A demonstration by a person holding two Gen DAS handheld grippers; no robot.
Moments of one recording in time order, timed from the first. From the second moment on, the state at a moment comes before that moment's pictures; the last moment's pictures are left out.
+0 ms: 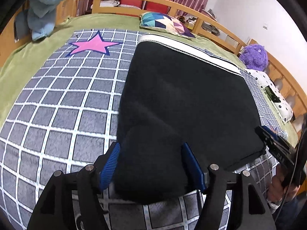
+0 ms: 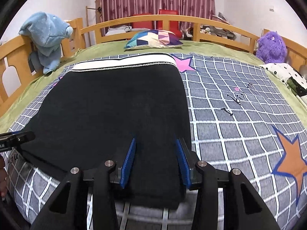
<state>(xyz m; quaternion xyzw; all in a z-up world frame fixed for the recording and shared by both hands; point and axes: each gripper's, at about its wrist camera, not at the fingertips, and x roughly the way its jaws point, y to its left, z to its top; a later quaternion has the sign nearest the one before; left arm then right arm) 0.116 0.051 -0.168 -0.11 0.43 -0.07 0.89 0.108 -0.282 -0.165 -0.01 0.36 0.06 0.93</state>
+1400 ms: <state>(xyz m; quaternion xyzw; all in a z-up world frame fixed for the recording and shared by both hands) 0.268 0.010 -0.144 0.04 0.47 -0.06 0.88 0.268 -0.303 -0.148 0.00 0.38 0.09 0.92</state>
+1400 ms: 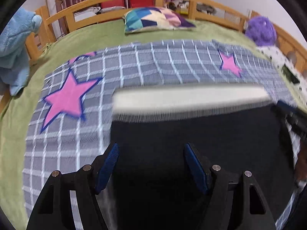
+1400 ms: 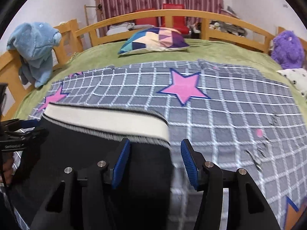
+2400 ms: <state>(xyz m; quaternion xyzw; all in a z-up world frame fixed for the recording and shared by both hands) 0.005 0.002 0.000 -0.04 0.39 -0.02 0.92 -0.002 -0.309 -0.004 0.06 0.34 0.05 0.94</state>
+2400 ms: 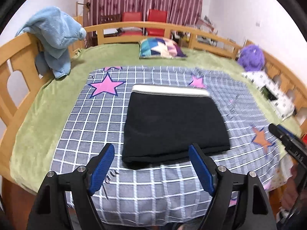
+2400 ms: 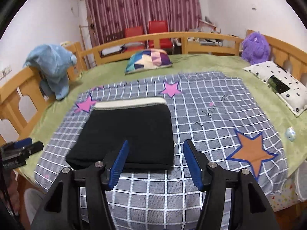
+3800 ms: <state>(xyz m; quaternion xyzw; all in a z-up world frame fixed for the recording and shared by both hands) -0.064 -0.030 0.036 0.00 0.35 0.00 0.94 -0.086 -0.297 0.036 0.01 0.31 0.00 0.95</state>
